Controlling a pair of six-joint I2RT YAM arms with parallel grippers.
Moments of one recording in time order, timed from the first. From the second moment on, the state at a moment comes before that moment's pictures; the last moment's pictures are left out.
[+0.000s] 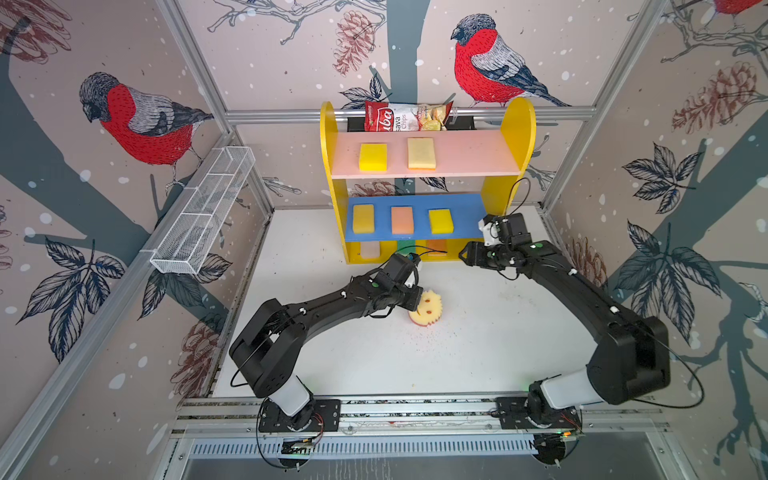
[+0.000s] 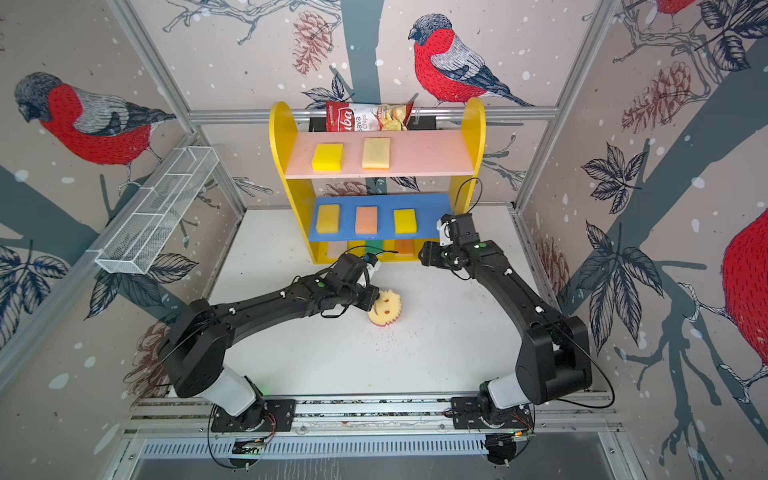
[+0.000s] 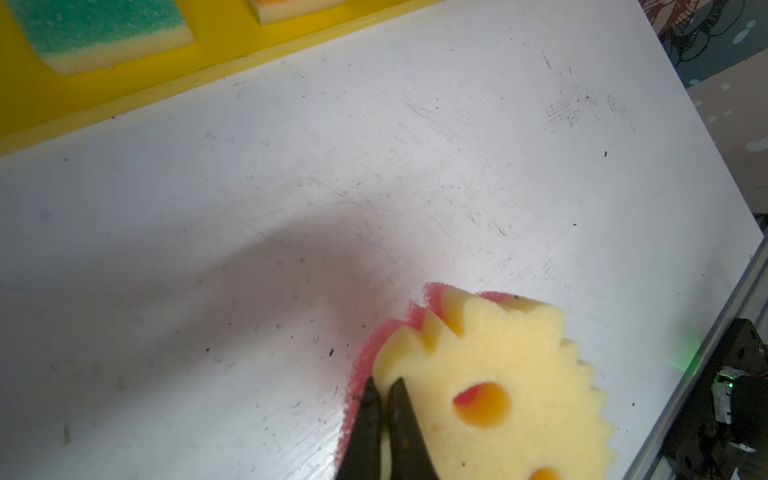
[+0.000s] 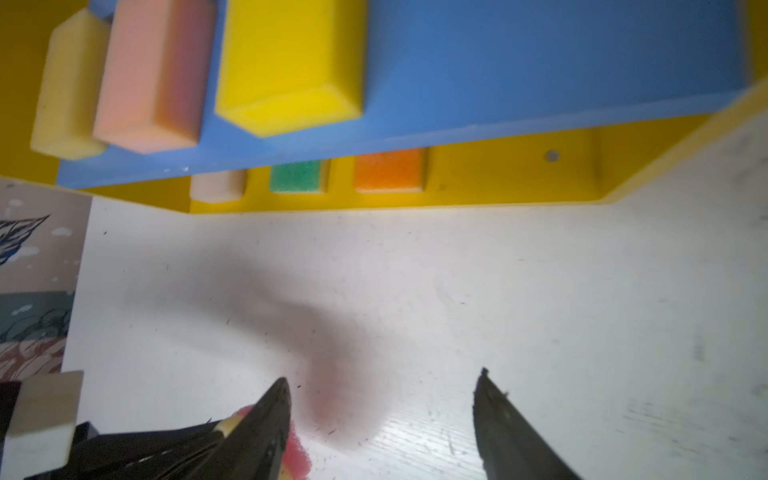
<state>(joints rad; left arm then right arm) -0.77 1.59 1.03 -0.30 0.15 -0.34 0.37 1.48 1.18 -0.58 -0.27 0.34</state>
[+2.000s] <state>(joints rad) -0.68 0.86 0.83 -0.09 -0.38 -0.34 0.41 1.38 1.61 -0.55 -0.20 0.23</state>
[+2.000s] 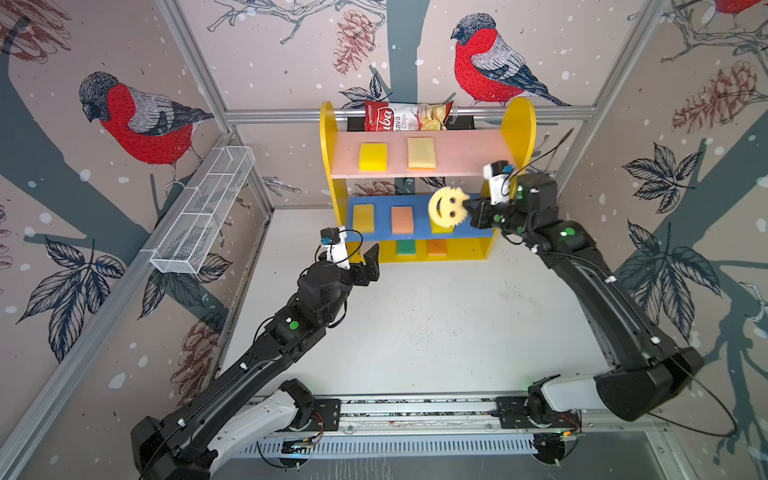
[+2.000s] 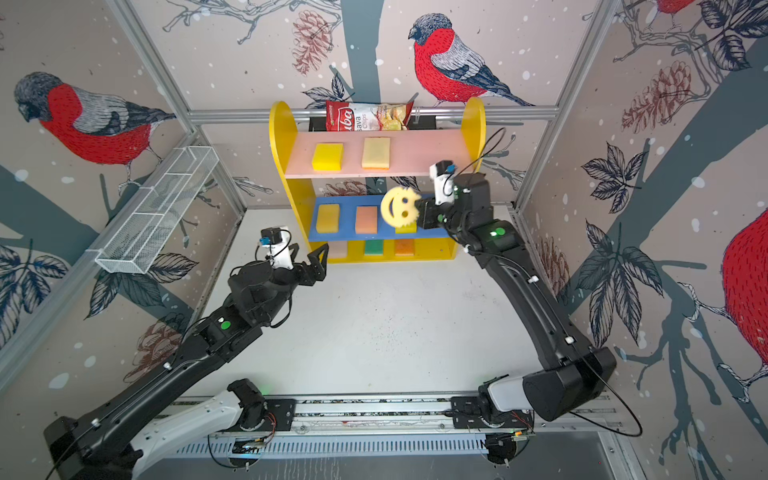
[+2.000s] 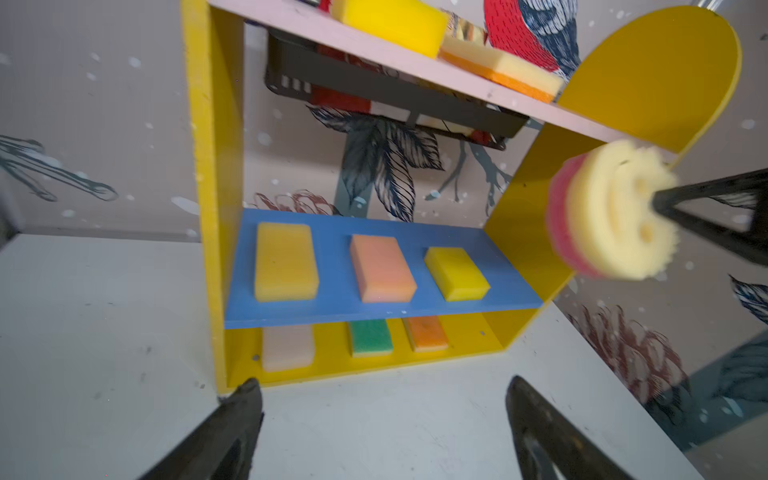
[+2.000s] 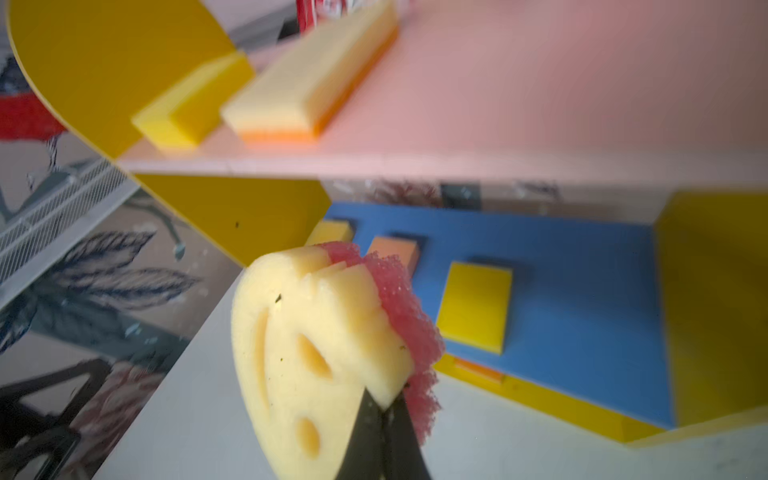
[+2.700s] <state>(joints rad) -0.68 0.66 0.78 -0.17 -0.70 -0.33 0.37 1.58 2.02 -0.44 0.00 0.35</state>
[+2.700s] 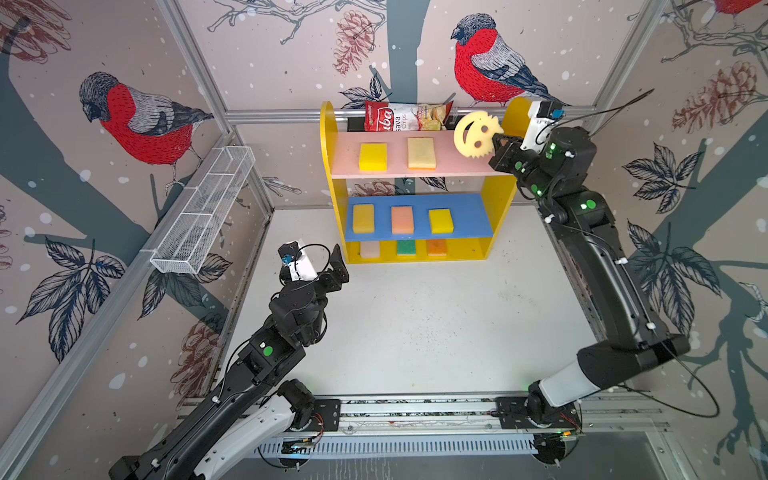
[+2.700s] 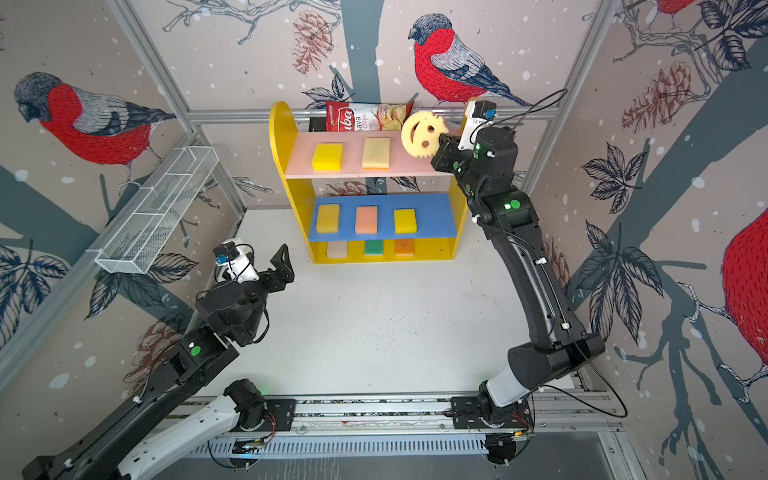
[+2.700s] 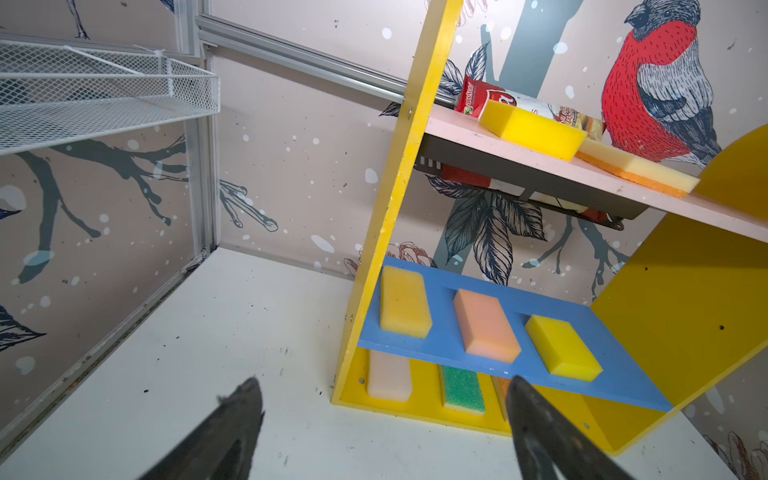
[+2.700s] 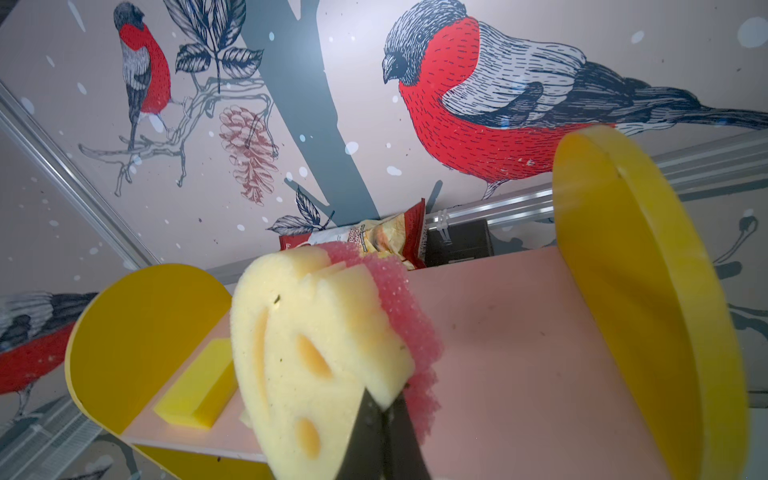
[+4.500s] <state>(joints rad) -0.68 0.62 0.78 -0.24 -0.79 -0.37 0.32 1.73 2.09 -0.61 0.03 0.46</state>
